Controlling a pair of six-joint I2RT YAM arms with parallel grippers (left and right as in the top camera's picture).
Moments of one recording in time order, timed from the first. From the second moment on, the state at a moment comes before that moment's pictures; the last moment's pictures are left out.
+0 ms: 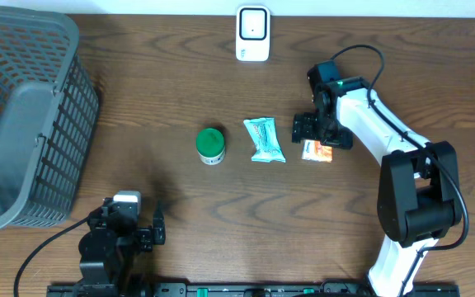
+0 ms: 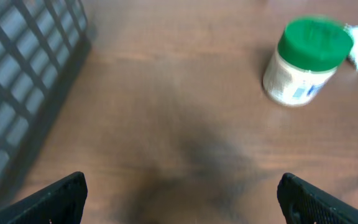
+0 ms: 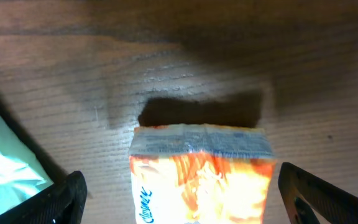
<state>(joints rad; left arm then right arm) 0.00 0.02 0.28 -0.80 0.04 0.06 0.27 1.99 1.41 -0.94 -0.01 0.41</state>
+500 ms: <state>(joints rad) 0.00 0.02 0.28 -0.87 0.04 0.06 0.26 1.99 1.31 -0.81 0.09 0.40</state>
